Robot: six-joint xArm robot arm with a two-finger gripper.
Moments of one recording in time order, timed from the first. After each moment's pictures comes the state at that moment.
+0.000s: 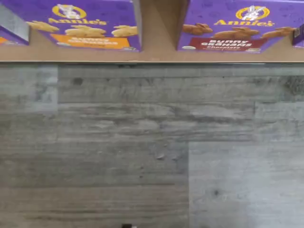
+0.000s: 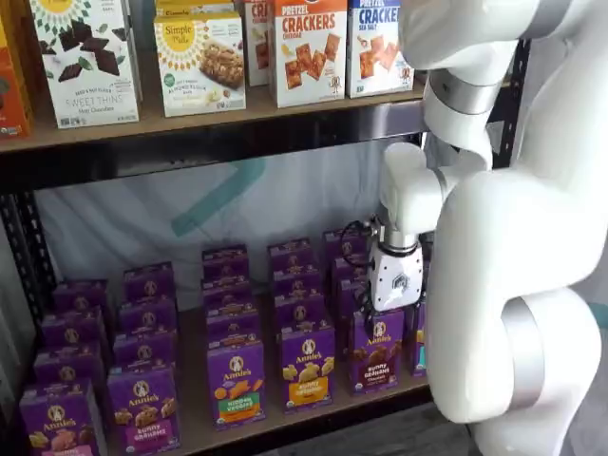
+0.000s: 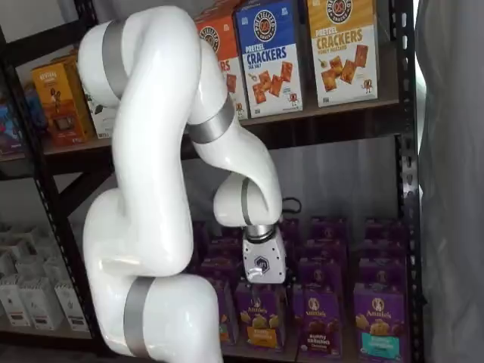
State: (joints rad) arm -0.06 0.10 -0.50 -0.05 0.38 -0.01
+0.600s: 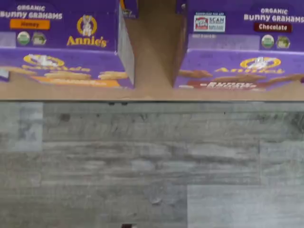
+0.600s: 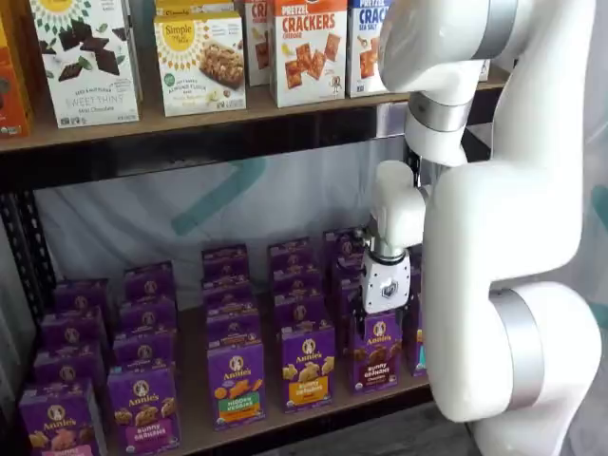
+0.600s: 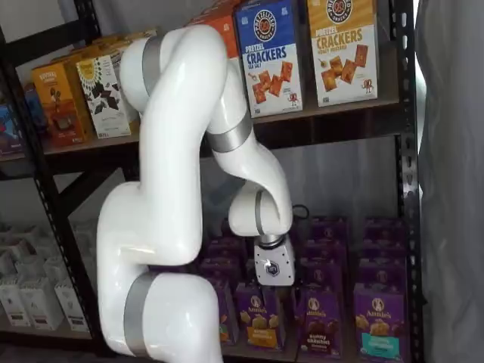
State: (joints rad) arm -0.07 0.38 -0.69 -0.06 0.27 0.00
